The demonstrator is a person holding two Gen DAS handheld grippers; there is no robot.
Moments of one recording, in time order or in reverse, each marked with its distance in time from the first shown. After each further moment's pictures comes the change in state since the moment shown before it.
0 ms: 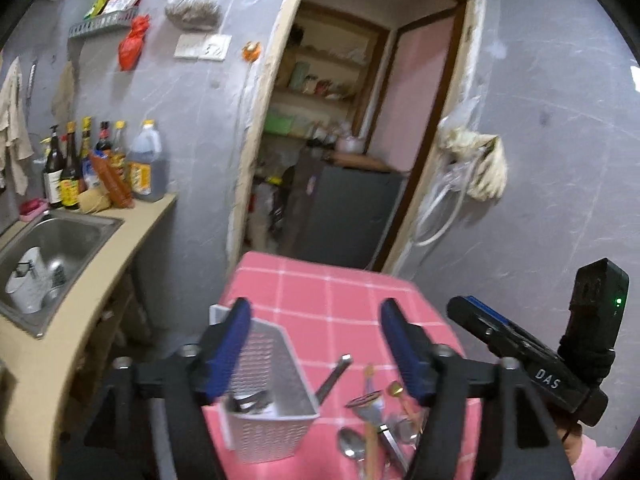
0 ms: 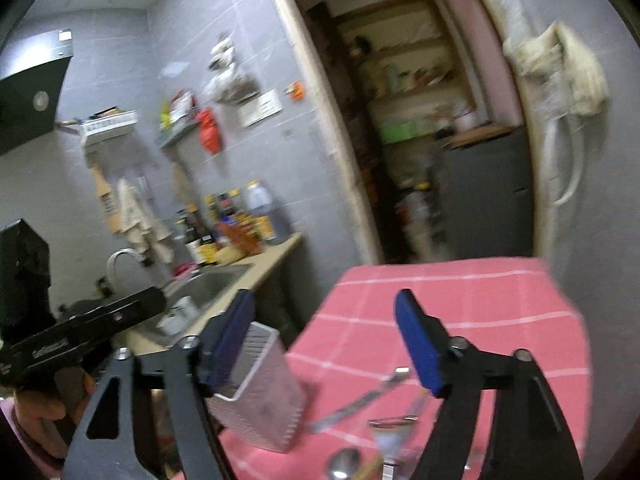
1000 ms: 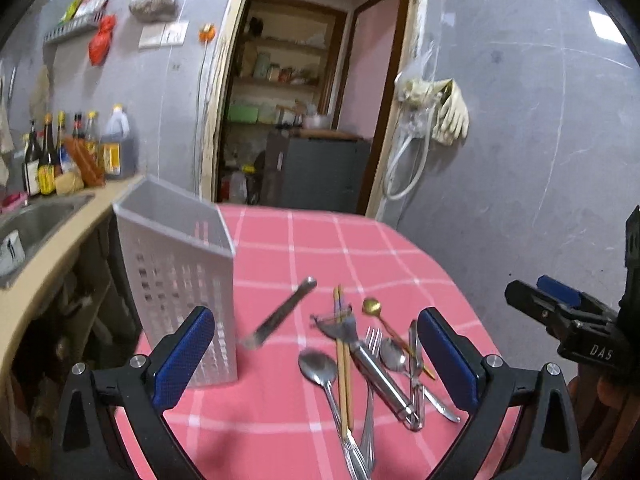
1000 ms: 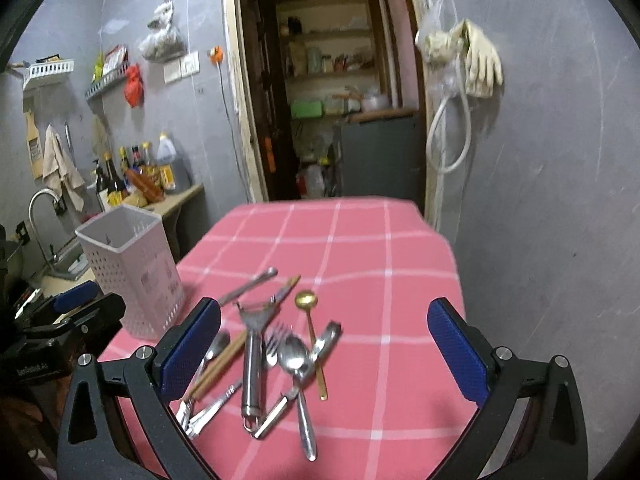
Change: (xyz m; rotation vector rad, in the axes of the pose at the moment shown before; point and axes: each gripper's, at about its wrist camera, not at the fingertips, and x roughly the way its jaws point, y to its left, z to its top) left arm 0.014 -0.044 -0.133 0.101 0.042 -0.036; right arm -0.085 -0.055 -0.091 -0.039 0.107 -0.343
